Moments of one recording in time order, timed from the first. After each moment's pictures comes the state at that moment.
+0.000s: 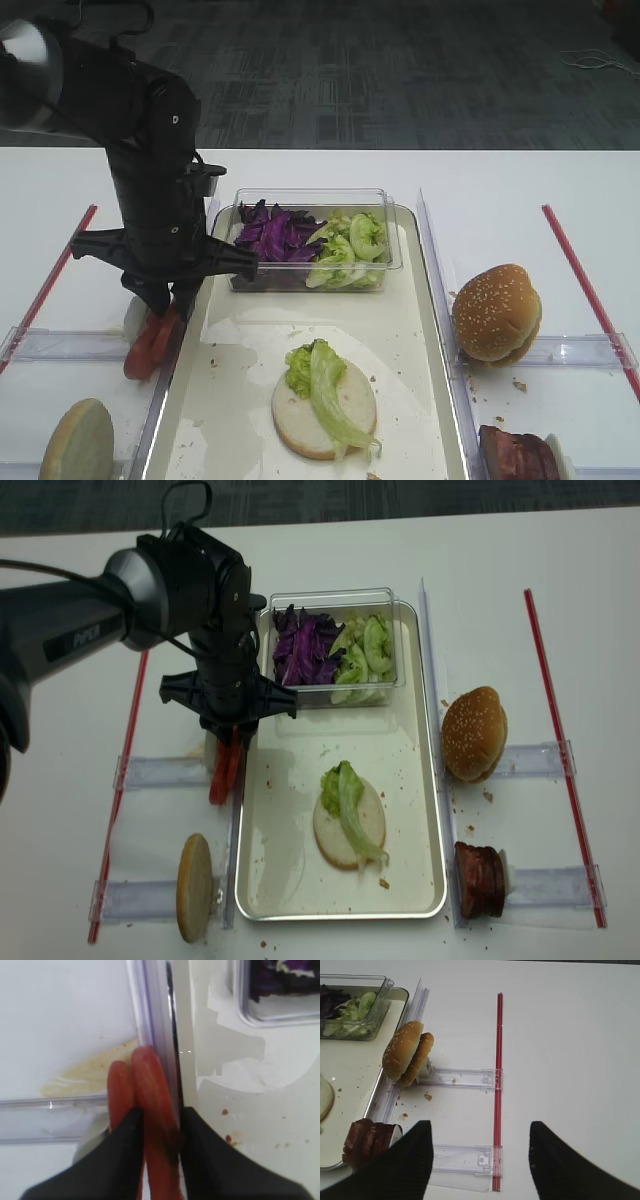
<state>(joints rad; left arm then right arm) -0.48 1.91 -1.29 0.08 1.00 -0.41 -0.04 -0.02 -0.47 0.10 1.13 -0.11</state>
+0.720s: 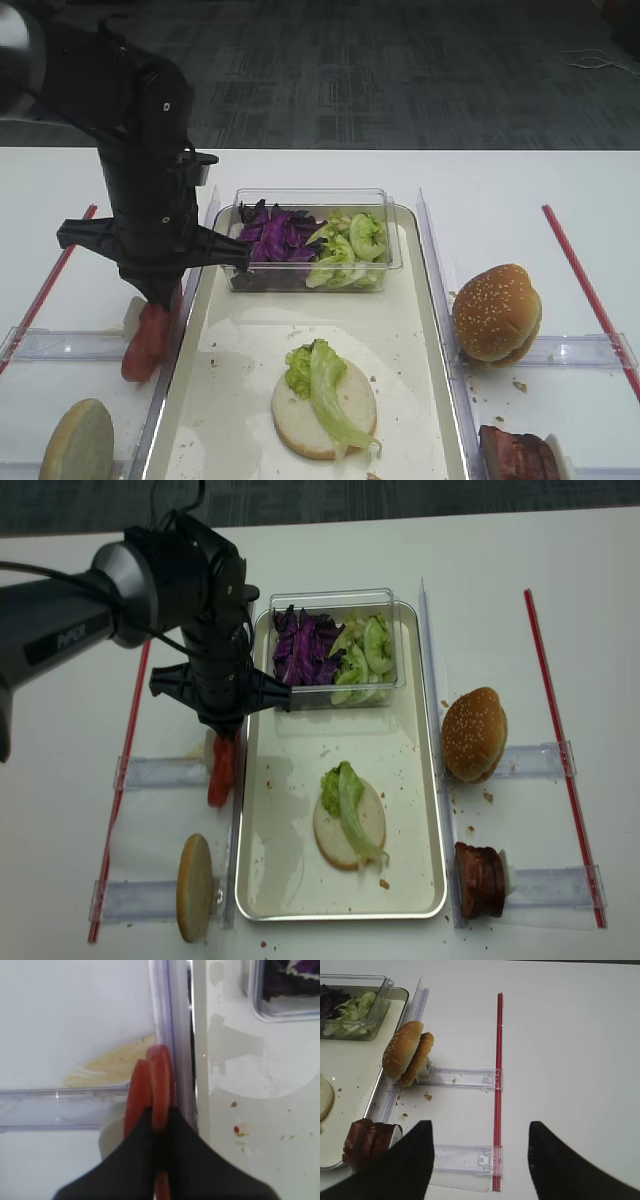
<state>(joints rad) -0.48 1.88 -1.29 0.12 1.04 -0.44 -0.04 -0.02 -0.47 0.10 1.13 -0.11</state>
